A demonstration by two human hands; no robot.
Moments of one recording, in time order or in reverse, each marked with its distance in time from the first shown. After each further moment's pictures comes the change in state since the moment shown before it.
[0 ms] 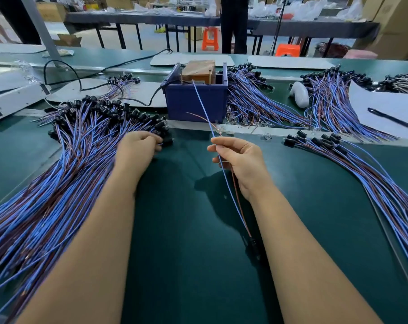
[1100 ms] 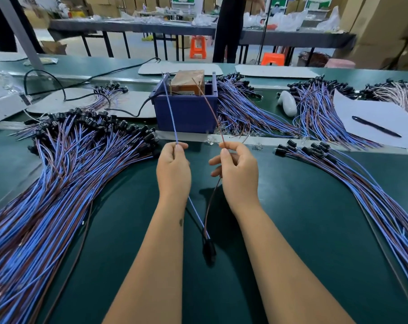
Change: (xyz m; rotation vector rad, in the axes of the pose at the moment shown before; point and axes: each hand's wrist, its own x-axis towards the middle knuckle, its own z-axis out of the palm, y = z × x) left_hand -0.038 0.018 0.084 -0.375 0.044 0.034; right_hand -0.002 0.002 0.011 -0.218 0.313 -0.197
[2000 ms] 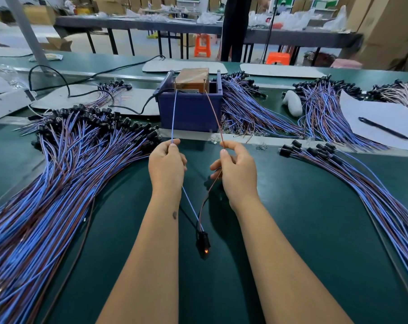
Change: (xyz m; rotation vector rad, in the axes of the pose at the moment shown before) left_hand 0.014 0.003 -0.011 -0.109 0.064 -0.095; right_hand 0.009 0.010 0.006 -0.018 -0.077 0.088
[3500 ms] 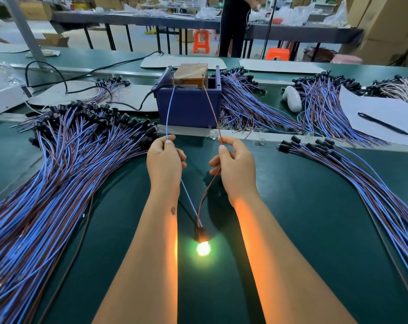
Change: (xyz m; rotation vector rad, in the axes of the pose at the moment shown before) left_hand 0.003 -0.004 -0.001 -0.023 0.008 -0.011; right_hand -0.001 -0.001 -0.002 -0.040 -0.011 -0.004
